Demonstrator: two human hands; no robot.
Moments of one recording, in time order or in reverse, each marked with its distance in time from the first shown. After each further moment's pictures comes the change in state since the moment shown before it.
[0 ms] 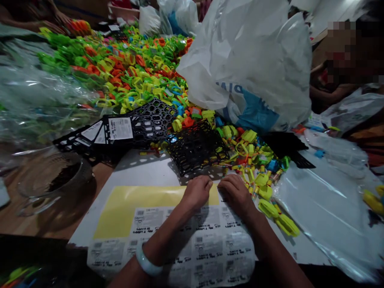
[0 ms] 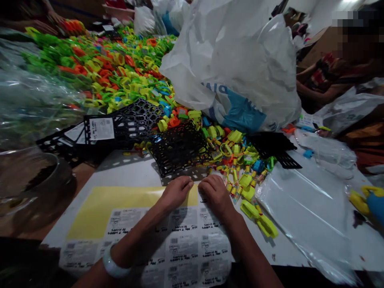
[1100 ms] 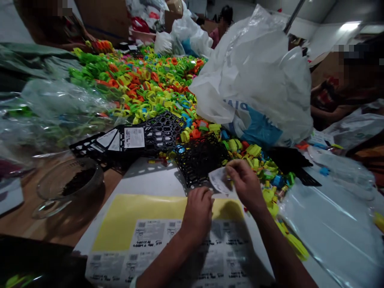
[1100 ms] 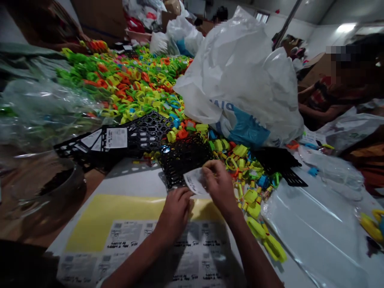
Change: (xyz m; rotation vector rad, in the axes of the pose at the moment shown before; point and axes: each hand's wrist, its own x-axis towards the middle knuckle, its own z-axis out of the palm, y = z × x) left_hand -0.038 -0.007 0.005 0.097 0.375 0.153; right_hand 0.092 -0.035 -0.028 0.411 0.222 0.469
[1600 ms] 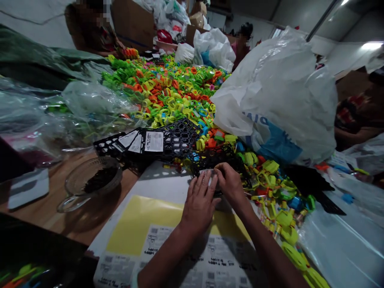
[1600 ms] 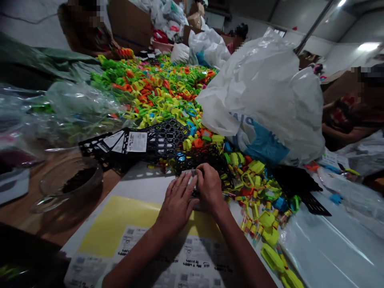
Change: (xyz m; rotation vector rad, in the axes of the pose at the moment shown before) left_hand 0.019 -0.041 -0.026 0.250 0.193 0.077; right_hand 0.042 0.025 0.084 -0.351 -0.174 -0.122
